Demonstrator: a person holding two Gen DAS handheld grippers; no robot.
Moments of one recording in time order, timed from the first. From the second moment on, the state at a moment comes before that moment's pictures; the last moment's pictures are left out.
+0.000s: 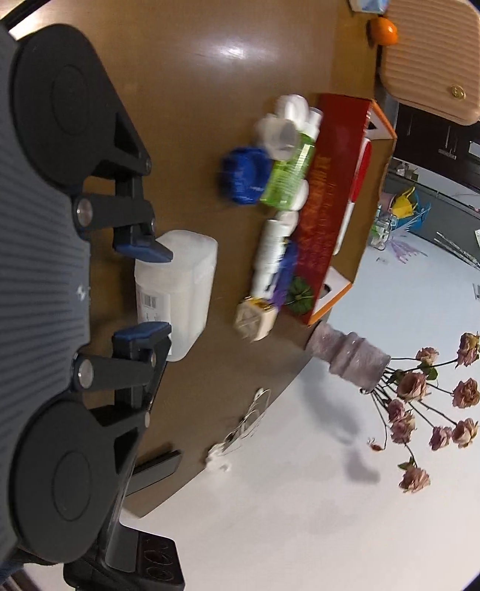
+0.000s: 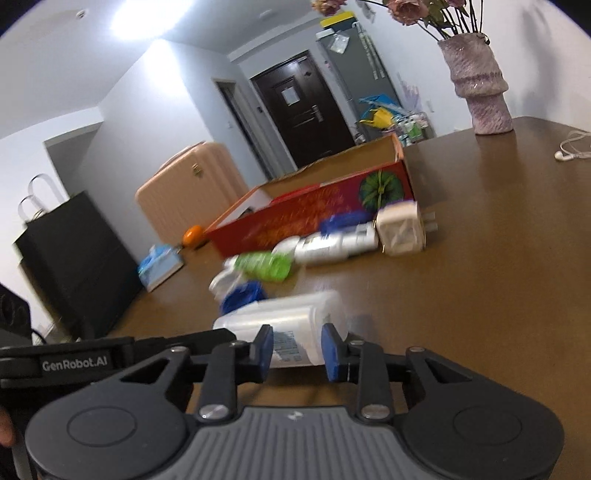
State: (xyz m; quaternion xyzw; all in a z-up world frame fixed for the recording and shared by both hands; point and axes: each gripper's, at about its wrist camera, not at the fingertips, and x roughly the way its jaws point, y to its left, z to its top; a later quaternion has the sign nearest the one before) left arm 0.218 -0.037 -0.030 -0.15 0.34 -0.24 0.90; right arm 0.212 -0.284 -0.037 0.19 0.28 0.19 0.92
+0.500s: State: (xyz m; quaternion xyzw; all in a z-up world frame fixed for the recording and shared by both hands) left arm 0.182 -0.023 -0.032 -0.17 0.33 -0.24 0.90; right arm 0.155 -0.288 -0.039 0.19 0.29 0.20 0.92
